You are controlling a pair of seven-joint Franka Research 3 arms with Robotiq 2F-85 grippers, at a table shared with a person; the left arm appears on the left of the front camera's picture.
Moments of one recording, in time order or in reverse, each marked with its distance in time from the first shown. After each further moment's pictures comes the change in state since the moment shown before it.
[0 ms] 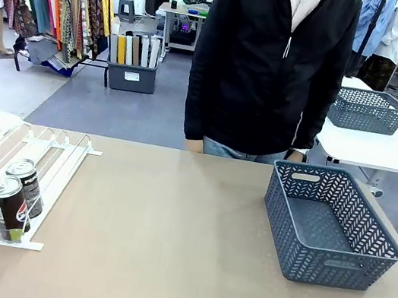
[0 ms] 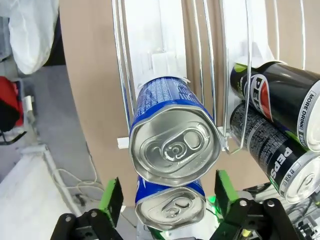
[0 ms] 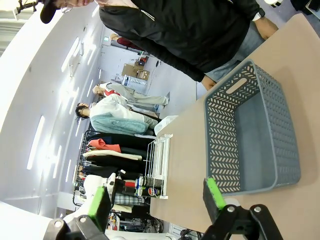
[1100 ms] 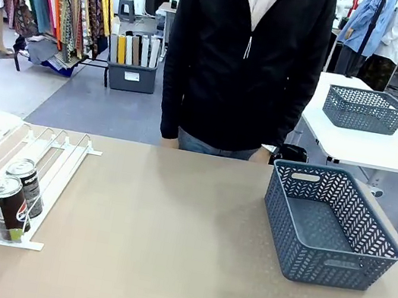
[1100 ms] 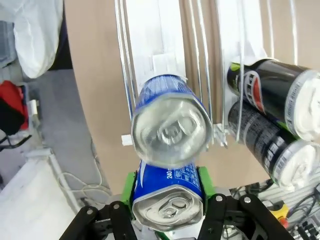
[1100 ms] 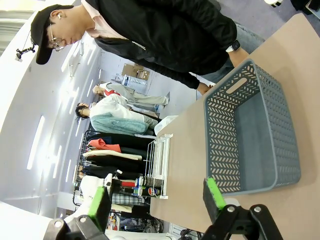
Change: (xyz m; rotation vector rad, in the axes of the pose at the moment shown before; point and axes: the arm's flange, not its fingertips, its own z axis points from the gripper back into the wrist) left arm -0.007 -0.004 0.022 0.020 -0.033 -0.022; right arm 0.000 0.000 0.000 0.000 0.000 0.000
